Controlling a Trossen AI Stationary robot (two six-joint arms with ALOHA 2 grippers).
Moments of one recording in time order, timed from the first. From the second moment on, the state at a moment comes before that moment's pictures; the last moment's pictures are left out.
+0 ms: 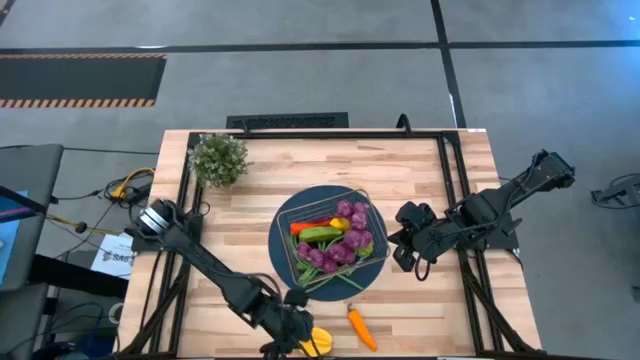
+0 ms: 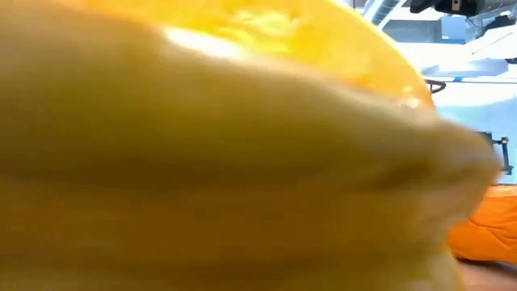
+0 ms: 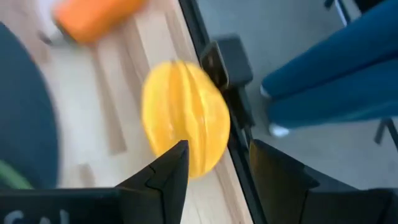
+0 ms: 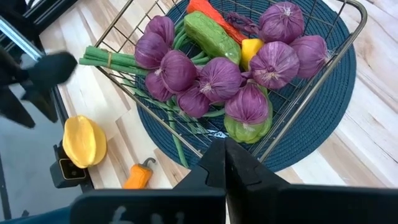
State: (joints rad) left arm -0.65 1.92 1.50 -0.51 0.03 -0.41; right arm 0.51 1.20 1.19 -0.94 0.39 1.07
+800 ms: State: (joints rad) left arm -0.65 2.10 1.63 -0.57 -0.02 -0.48; right arm 0.51 1.20 1.19 -0.94 0.36 1.04
